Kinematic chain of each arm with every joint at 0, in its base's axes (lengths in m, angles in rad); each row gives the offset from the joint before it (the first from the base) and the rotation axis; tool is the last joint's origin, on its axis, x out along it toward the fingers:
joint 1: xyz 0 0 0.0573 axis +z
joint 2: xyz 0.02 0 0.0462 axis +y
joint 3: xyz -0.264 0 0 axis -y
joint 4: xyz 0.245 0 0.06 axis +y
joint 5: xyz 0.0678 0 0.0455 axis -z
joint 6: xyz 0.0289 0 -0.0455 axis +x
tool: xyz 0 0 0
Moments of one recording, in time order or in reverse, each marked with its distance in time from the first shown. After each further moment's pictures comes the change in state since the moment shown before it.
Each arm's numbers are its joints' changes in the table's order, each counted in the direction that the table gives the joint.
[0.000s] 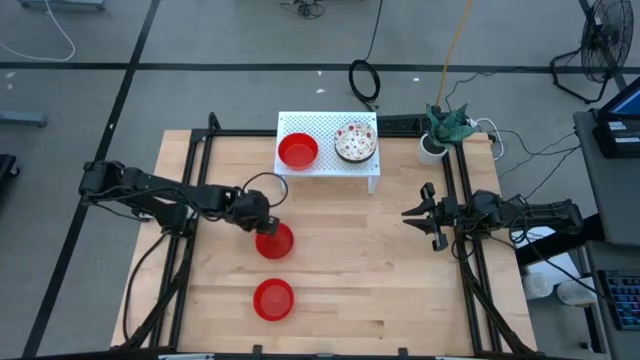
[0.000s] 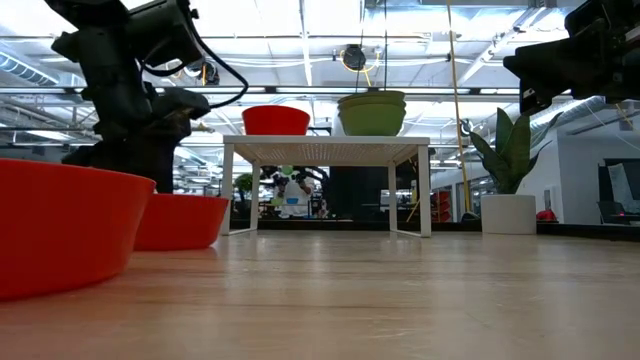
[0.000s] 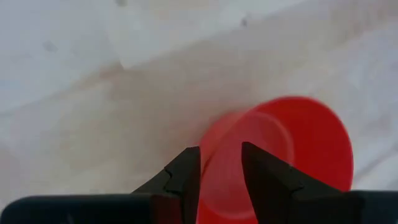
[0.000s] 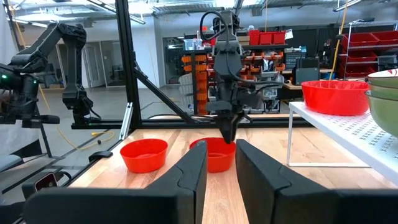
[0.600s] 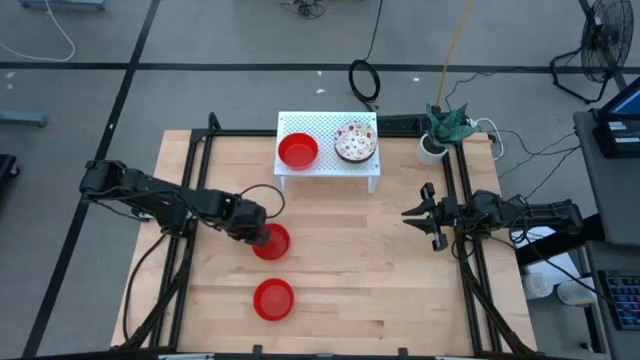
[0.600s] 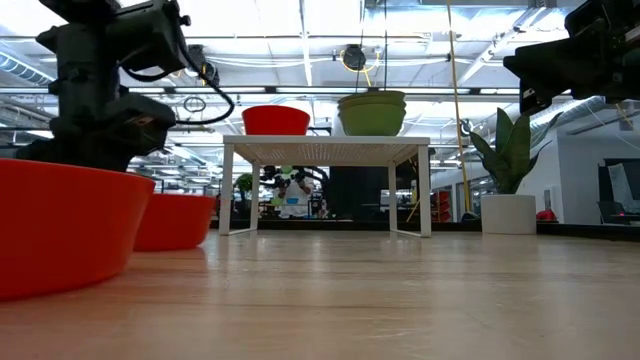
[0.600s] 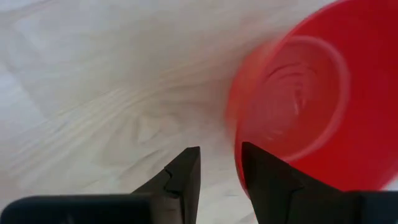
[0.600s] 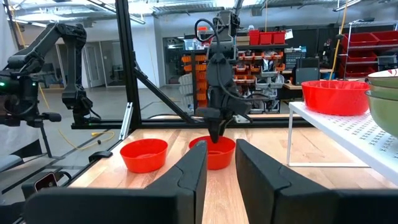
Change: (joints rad) left arm -0.067 0.007 0.000 0.165 0.124 -0.041; right arm 0.000 0.000 0.000 0.000 0.000 0.000
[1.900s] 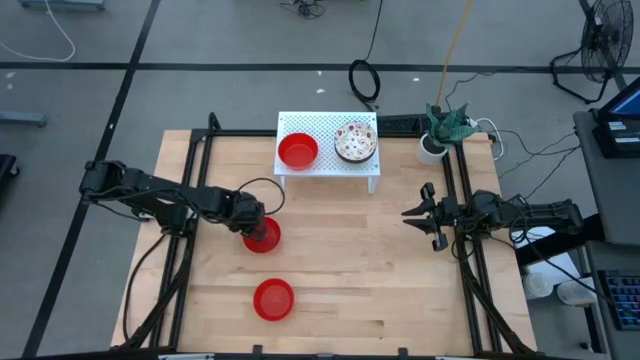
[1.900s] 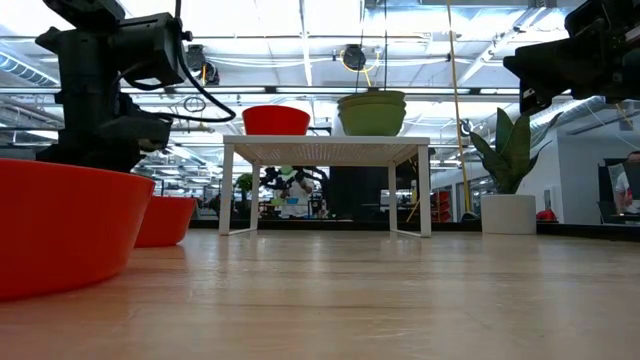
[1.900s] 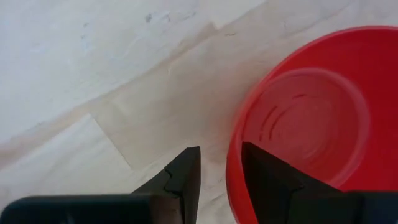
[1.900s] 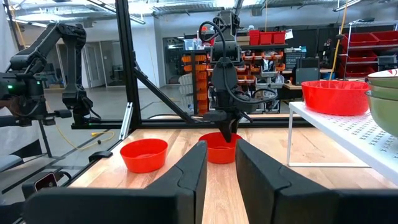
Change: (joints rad) left arm 0.044 0.001 0.000 0.112 -0.162 0.191; right arm 0.000 0.000 0.000 0.000 0.000 0.000
